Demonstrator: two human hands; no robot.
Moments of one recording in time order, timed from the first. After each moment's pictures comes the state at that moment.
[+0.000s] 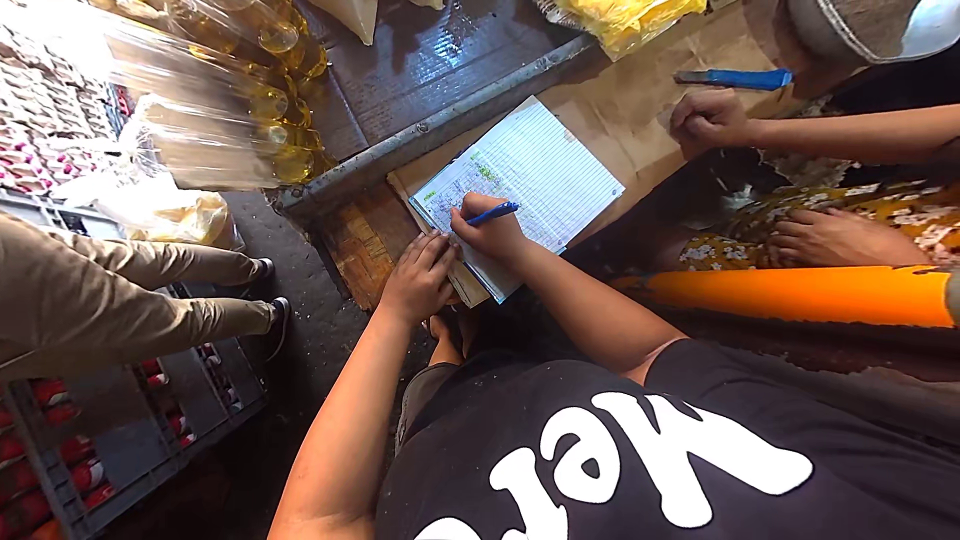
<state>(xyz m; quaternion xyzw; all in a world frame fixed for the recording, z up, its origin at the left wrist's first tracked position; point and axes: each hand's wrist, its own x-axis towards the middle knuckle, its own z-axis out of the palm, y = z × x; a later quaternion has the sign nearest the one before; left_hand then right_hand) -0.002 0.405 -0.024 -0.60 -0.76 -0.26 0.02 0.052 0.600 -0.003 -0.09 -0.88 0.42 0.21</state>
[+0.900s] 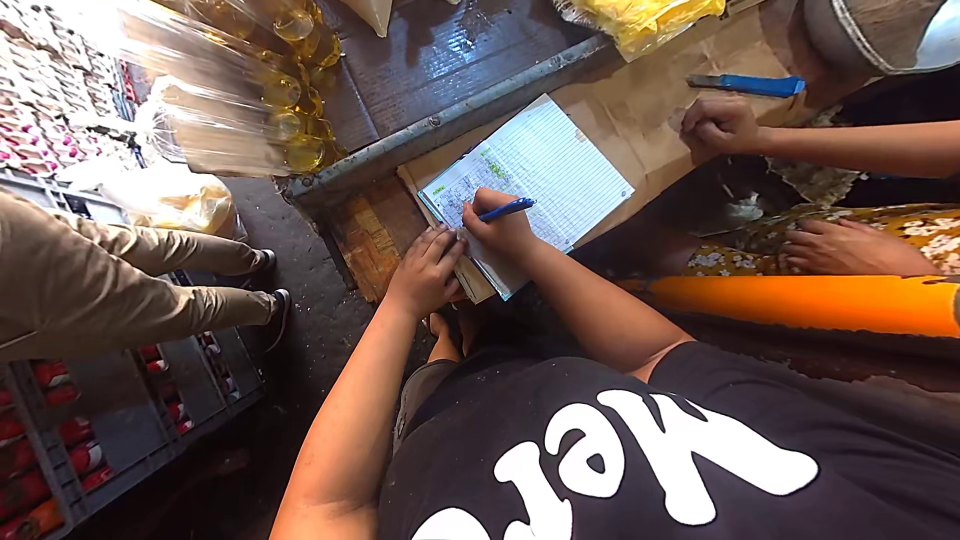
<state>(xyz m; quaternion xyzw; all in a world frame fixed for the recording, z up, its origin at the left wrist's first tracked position) -0.003 0.406 -0.023 -0.60 -0.76 -0.27 0.02 0.054 0.602 -0.003 -0.09 -0.88 0.42 0.21</state>
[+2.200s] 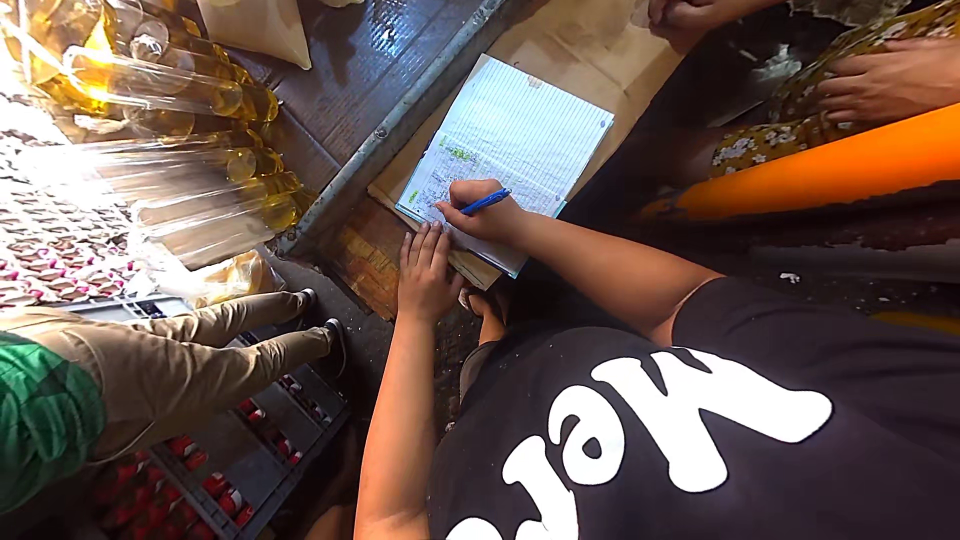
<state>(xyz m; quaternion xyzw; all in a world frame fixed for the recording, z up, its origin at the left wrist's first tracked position) -0.005 0.407 -0.020 -0.59 -0.77 -0.23 0.03 0.062 0.600 -0.001 -0.09 -0.86 0.44 0.24</state>
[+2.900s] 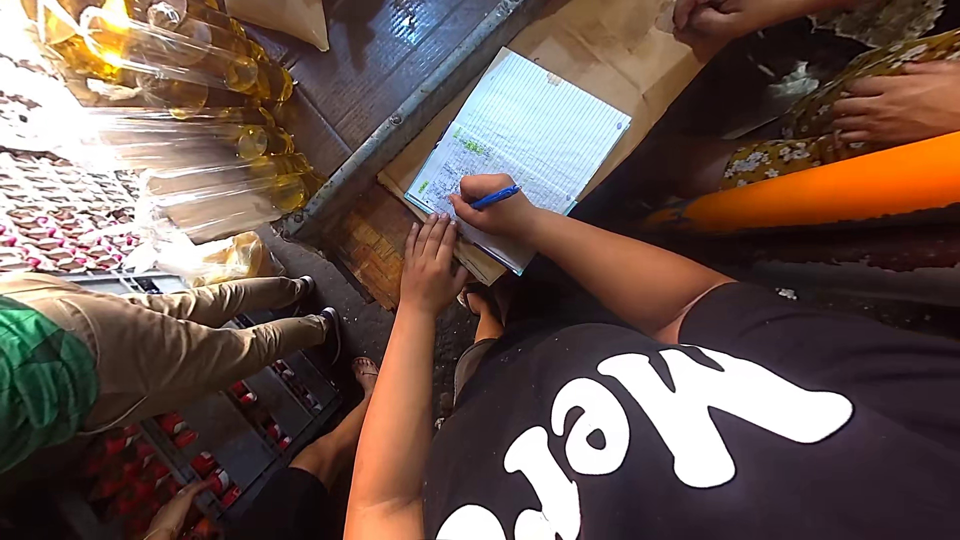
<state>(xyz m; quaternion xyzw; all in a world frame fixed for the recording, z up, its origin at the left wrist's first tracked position) -0.006 0.406 -0.023 -0.59 -0.77 -0.22 0.03 0.062 0.602 -0.004 -0.07 -0.88 0.42 0.23</state>
